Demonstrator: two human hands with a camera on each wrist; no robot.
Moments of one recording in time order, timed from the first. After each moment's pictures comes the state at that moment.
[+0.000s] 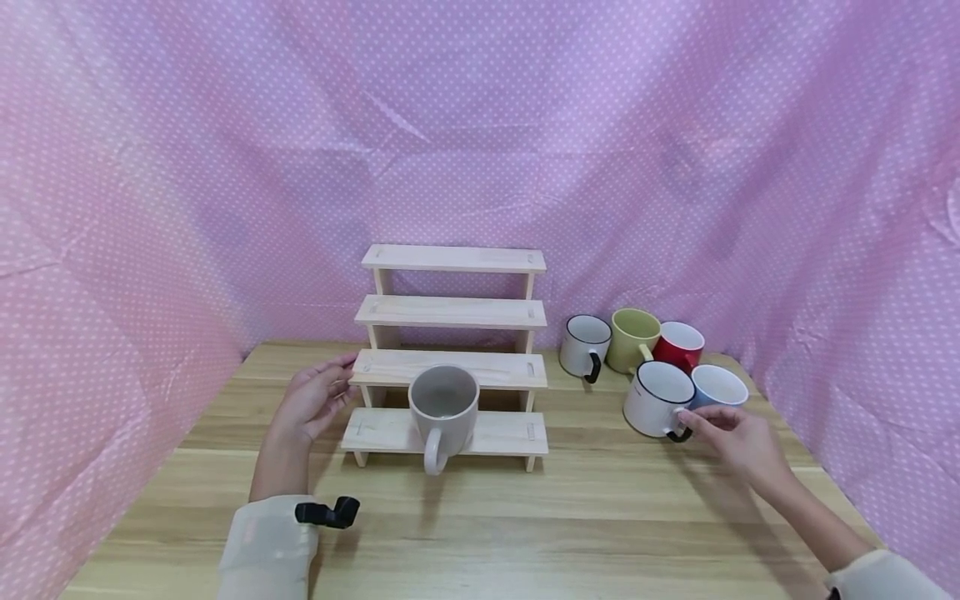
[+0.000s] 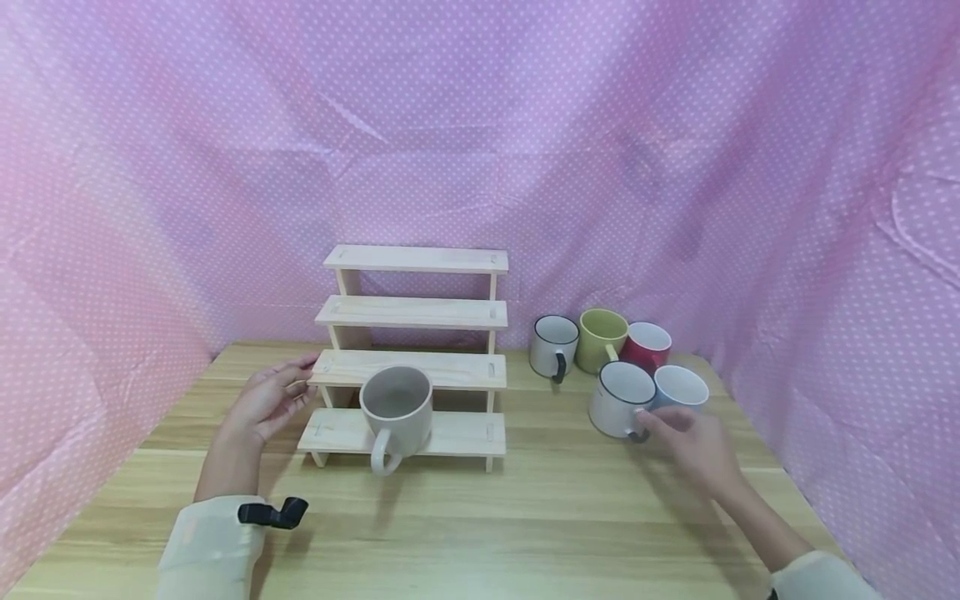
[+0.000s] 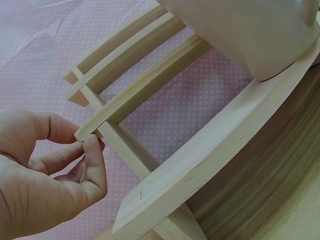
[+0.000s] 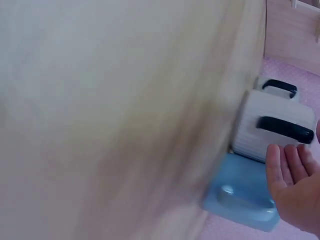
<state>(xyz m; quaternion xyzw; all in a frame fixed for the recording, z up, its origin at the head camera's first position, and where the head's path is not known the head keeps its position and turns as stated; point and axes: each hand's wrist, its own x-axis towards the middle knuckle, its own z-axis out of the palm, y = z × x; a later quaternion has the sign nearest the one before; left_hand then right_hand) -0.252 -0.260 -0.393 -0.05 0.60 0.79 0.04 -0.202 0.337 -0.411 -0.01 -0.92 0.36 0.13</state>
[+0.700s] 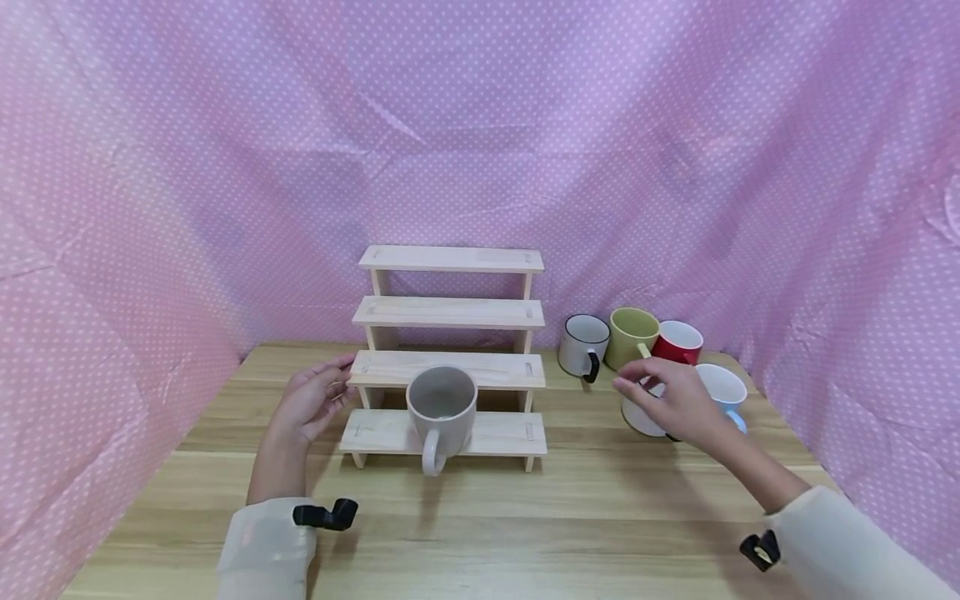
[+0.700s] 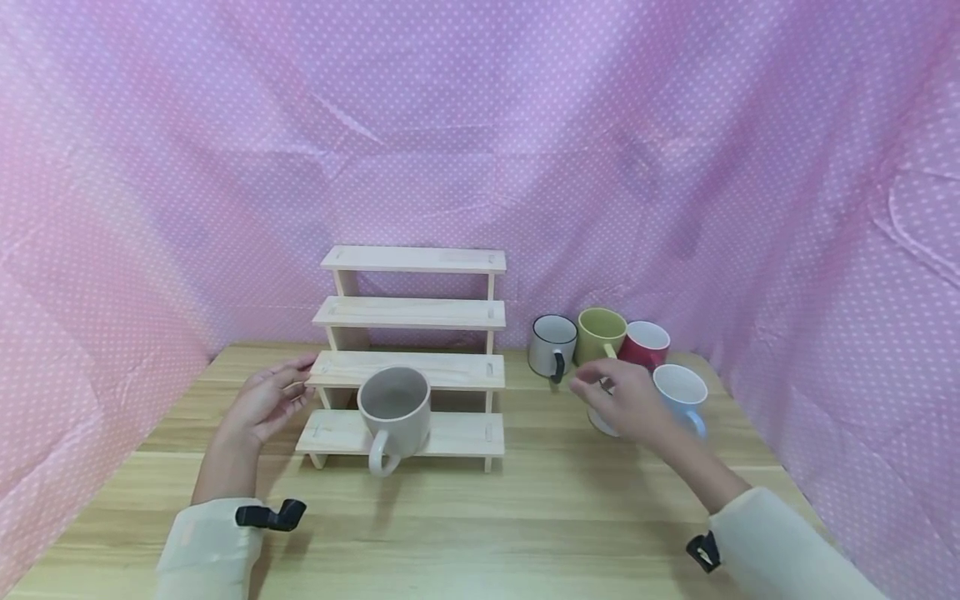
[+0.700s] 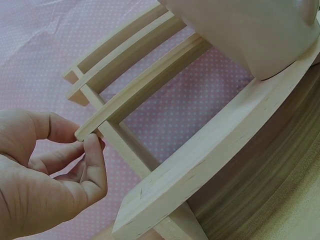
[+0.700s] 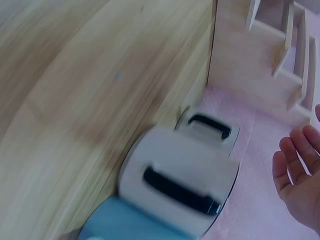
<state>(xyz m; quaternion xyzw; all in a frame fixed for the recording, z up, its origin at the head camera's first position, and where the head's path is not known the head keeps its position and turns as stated) -0.253 -0.261 -0.393 -0.05 0.61 0.79 0.04 -0.243 0.262 -0.367 0.29 -0.88 0.29 0.25</state>
